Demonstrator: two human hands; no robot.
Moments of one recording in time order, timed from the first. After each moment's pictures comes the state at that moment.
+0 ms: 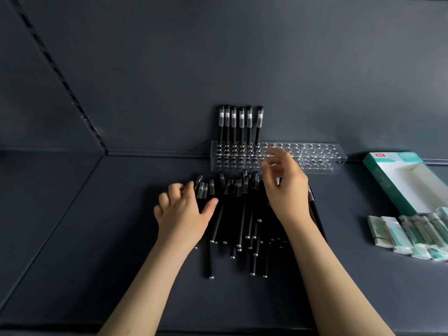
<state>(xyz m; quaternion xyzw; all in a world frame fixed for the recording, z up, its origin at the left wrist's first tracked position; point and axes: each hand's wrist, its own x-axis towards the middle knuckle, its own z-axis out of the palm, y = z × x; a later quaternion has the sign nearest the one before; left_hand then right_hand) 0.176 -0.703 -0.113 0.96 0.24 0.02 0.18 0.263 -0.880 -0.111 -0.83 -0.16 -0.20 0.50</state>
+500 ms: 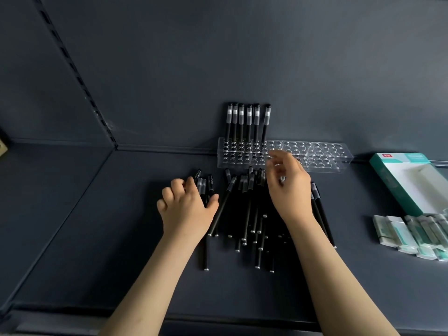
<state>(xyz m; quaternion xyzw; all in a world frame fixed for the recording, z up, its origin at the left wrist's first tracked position) 0.172 -0.702 -0.116 0.96 0.26 0.04 0.13 0.261 -0.878 -0.115 -0.84 -0.16 -0.20 0.48</state>
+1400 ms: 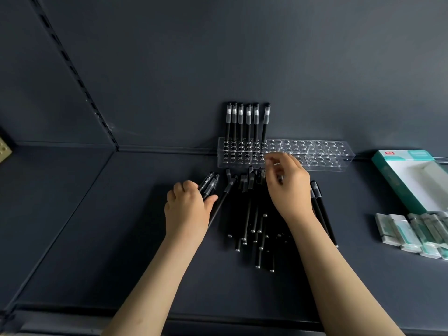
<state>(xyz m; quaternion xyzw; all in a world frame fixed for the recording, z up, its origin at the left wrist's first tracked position) 0.171 -0.705 -0.114 0.94 0.25 0.08 0.20 0.263 -0.876 -0.115 -0.84 -0.17 -0.20 0.47</state>
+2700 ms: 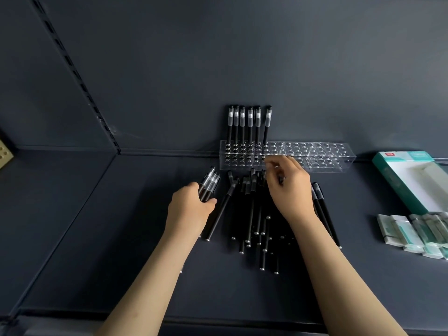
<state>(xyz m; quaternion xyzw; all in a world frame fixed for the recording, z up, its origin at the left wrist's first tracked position) 0.177 -0.691 -0.104 0.91 0.24 0.07 0.33 0.264 -0.875 -0.114 -0.85 -0.18 -0.20 0.45</state>
